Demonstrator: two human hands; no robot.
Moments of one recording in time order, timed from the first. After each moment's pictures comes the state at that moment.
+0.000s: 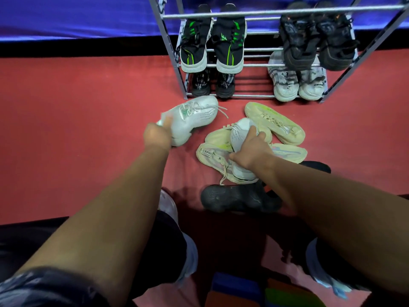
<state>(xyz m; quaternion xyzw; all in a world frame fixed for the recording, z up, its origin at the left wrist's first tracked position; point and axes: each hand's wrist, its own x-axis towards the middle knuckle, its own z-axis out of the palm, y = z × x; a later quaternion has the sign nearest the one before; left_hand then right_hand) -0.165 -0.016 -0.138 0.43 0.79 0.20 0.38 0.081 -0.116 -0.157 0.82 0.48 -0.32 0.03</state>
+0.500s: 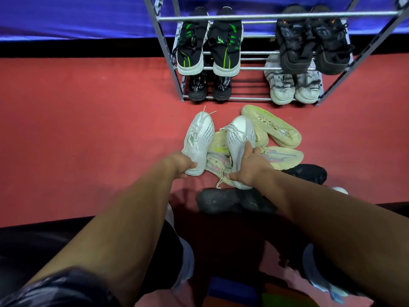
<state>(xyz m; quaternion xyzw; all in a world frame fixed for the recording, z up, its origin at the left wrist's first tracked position) -0.140 -0.057 -0.195 0.40 0.72 -0.04 0.57 0.090 -0.143 -0.174 0.76 0.53 -0.36 0.10</state>
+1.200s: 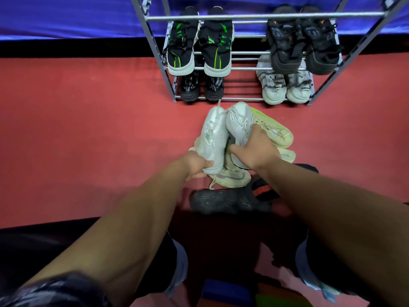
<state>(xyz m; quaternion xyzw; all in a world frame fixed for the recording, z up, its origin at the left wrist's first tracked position) -0.079 -0.072 -0.202 0.37 0.64 0.02 0.68 0.121 -0.127 -0.139 0.82 0.46 -0.32 -0.13</state>
